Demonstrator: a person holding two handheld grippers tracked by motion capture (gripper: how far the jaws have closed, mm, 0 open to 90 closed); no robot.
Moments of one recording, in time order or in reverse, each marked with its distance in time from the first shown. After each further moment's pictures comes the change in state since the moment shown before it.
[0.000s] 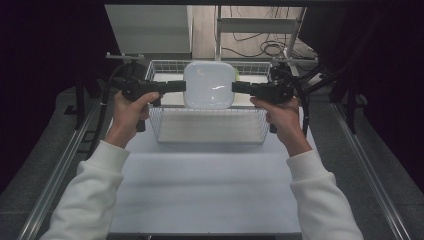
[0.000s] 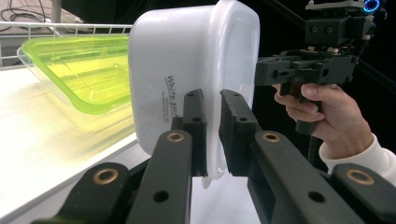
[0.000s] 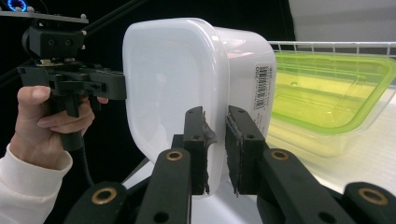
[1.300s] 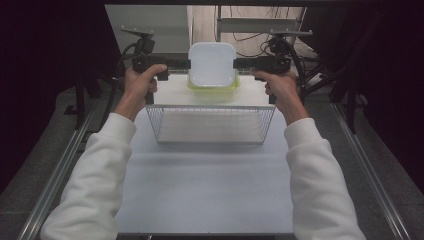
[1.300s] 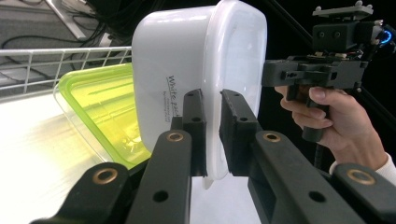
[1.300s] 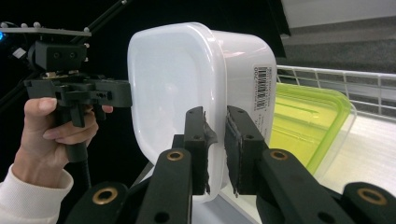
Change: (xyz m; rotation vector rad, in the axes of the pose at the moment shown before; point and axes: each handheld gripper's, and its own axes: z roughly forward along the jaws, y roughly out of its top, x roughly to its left) left arm 0.051 0.048 0.033 0.037 -0.002 -0.149; right arm -0.048 0.056 0.026 0.062 -0.025 0.133
